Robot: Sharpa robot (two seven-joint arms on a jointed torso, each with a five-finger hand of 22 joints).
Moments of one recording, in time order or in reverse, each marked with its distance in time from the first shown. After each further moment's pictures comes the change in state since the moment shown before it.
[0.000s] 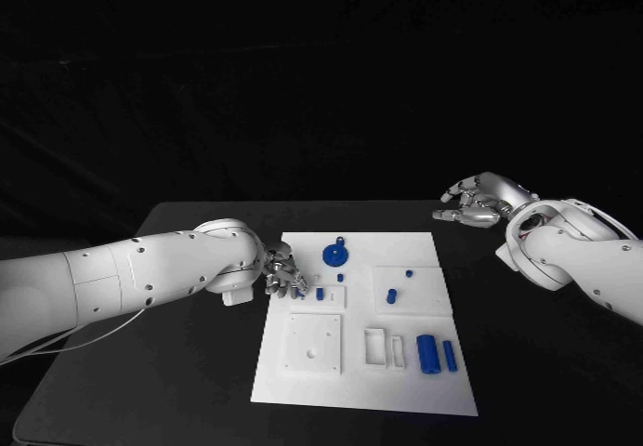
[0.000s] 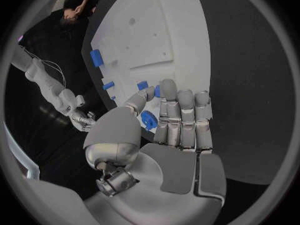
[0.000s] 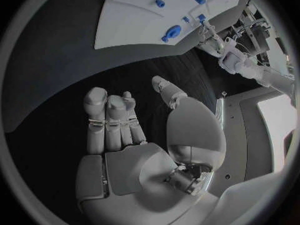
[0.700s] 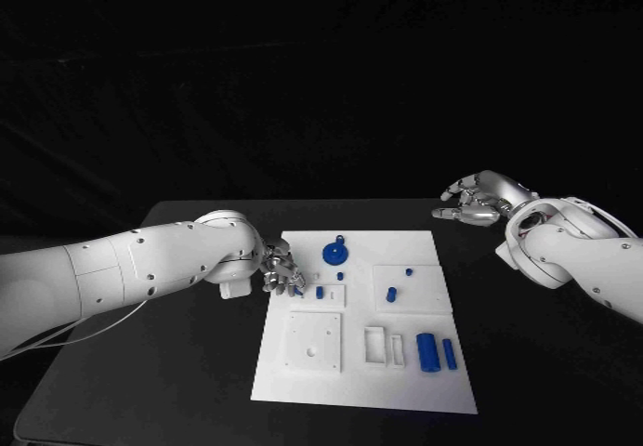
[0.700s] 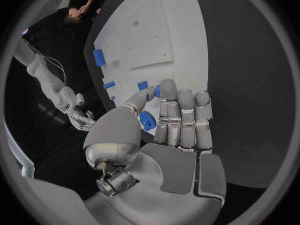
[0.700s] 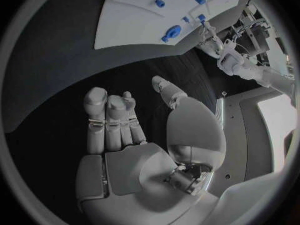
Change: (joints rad) left arm 0.005 0.014 0.021 -0.042 0.035 0.088 -0.013; left_hand 0.004 -0.004 0.000 0.000 -0.002 0.000 0.000 -0.001 0.000 0.000 0.001 0.000 0.001 0.000 0.000 0.000 0.000 0.000 0.000 0.000 0.000 0.000; right arm 0.000 -0.001 0.000 0.000 0.000 0.000 0.000; right_hand 0.000 0.000 0.000 0.000 0.000 0.002 -0.002 0.000 0.000 0.000 0.000 0.000 -0.001 0.000 0.000 0.000 0.000 0.000 0.000 0.000 0.000 0.000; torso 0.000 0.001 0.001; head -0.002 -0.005
